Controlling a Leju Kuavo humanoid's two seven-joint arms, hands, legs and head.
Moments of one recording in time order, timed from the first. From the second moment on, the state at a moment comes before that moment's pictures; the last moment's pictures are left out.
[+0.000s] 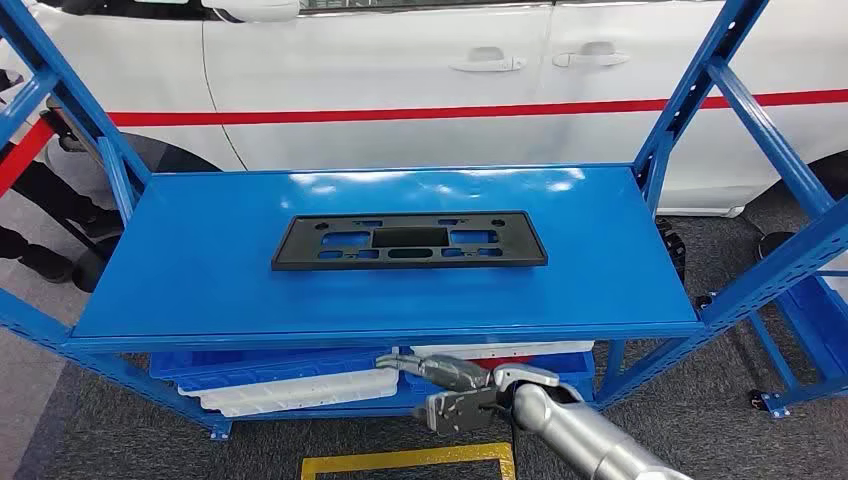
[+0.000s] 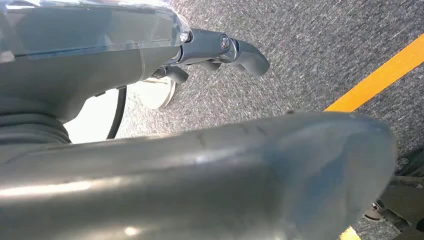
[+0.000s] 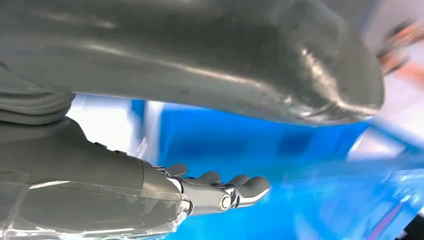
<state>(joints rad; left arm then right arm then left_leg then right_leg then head) -0.15 -0.15 0.80 -0.17 -1.57 0.02 0.12 -0.48 -0.14 0.76 -1.05 0.45 0.27 -0.59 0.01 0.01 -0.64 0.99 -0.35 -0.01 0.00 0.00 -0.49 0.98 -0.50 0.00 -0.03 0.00</state>
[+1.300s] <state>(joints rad) -0.15 -0.15 0.77 -0.17 -1.57 0.02 0.12 -0.99 -0.01 1.06 -0.88 1.15 -0.51 -0.19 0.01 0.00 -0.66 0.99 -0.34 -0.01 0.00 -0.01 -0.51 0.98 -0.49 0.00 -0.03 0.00</state>
